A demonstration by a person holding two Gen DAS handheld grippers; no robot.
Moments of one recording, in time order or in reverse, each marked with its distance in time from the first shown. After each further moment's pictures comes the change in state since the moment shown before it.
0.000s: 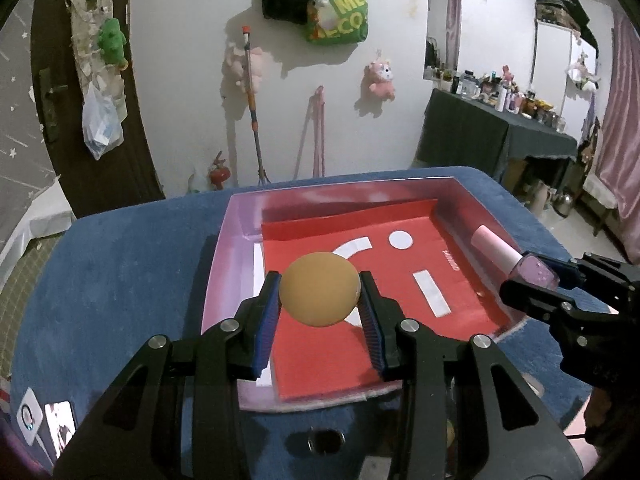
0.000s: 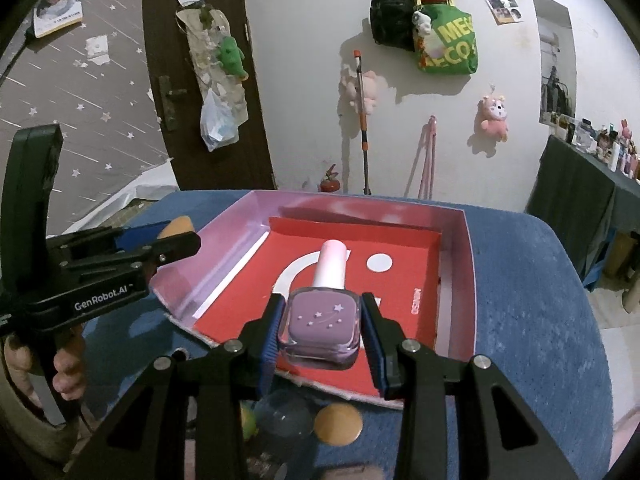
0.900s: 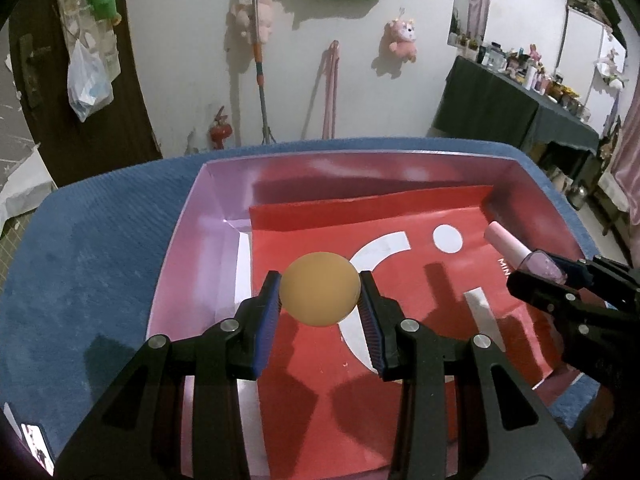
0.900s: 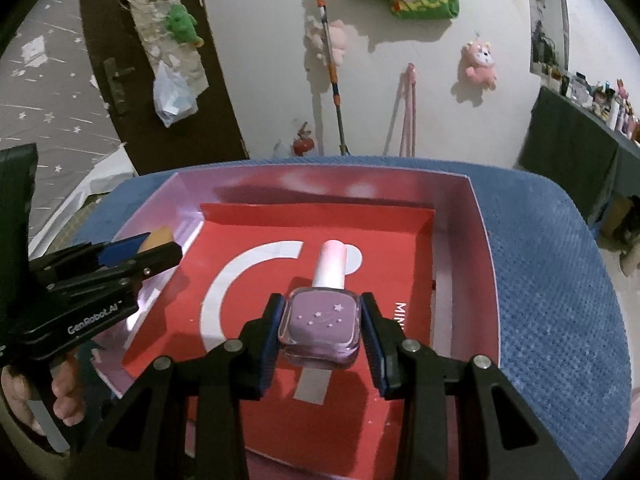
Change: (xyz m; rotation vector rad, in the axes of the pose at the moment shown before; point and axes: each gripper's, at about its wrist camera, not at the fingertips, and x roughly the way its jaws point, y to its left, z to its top) left arm 0.105 0.012 0.017 -0.060 0.162 0.017; right arm 0.101 -0.049 0.024 0.101 0.176 -0.054
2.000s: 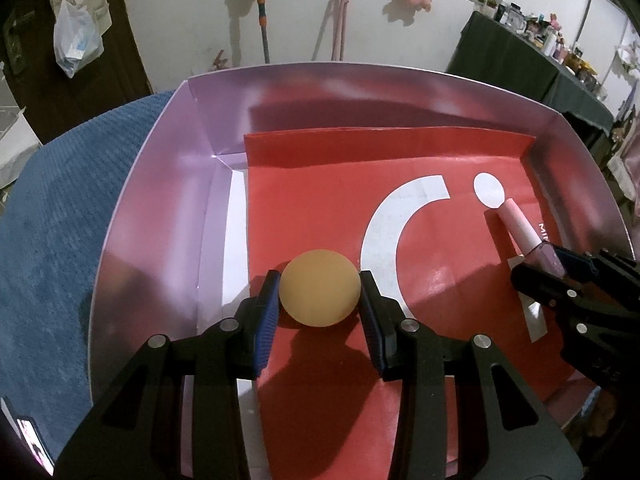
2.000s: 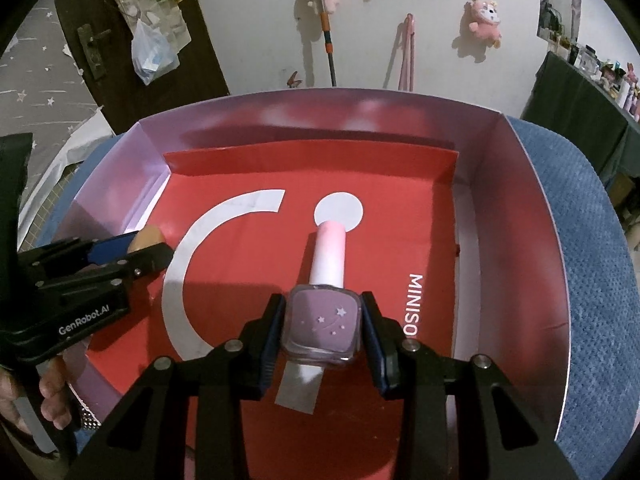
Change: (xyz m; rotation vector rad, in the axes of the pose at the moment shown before) left arm 0.040 0.009 -0.015 -0.020 0.200 0.004; right arm 0.046 -0.002 -0.007 0.007 0.182 -0.026
